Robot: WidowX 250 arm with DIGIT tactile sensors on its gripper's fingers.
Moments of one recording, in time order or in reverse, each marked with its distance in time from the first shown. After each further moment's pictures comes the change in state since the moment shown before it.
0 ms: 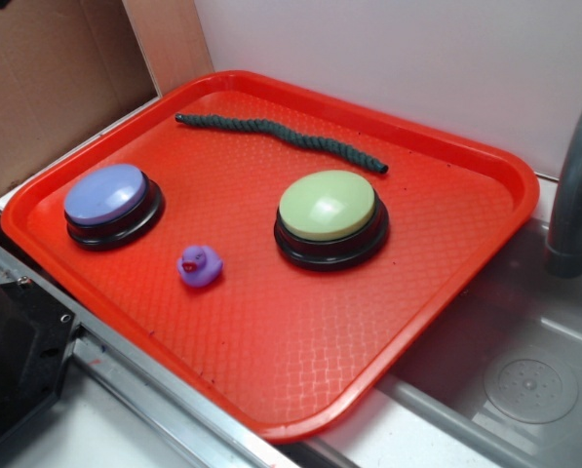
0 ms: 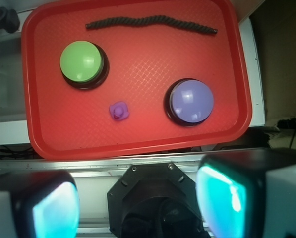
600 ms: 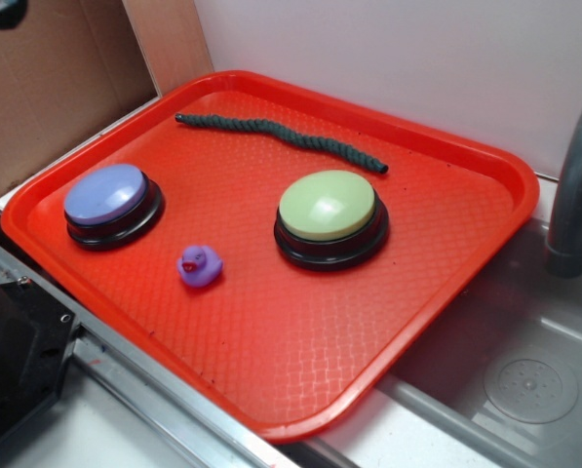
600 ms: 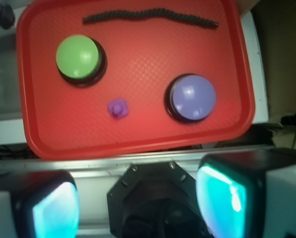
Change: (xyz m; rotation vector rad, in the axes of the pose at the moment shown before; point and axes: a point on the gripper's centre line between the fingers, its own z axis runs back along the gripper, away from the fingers) arm 0.003 -0.002 -0.012 -0.013 -0.009 0.013
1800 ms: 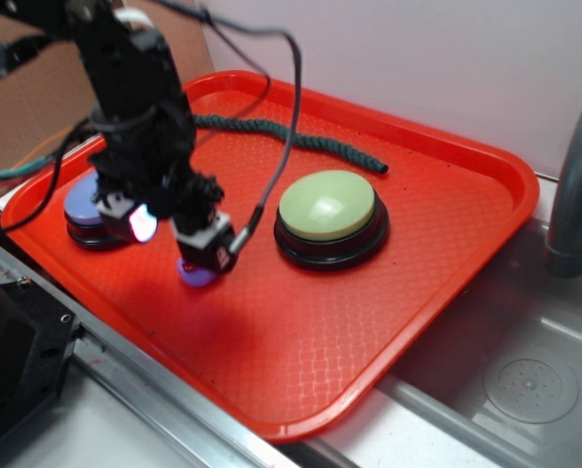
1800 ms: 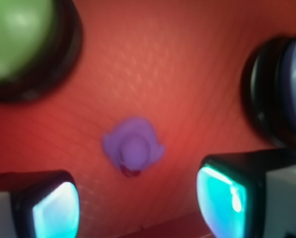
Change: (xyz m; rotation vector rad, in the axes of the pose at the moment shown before) arm 0.023 -0.024 -0.193 0.067 0.049 0.181
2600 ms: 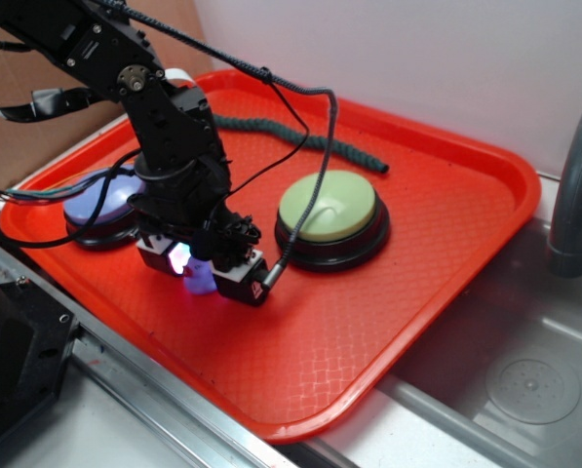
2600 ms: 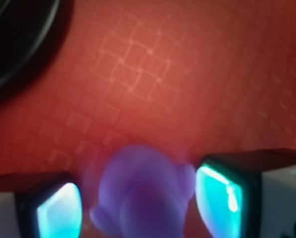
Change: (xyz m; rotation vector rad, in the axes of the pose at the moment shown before) arm 0.017 -0.005 -0.035 0.003 -0.032 0.030
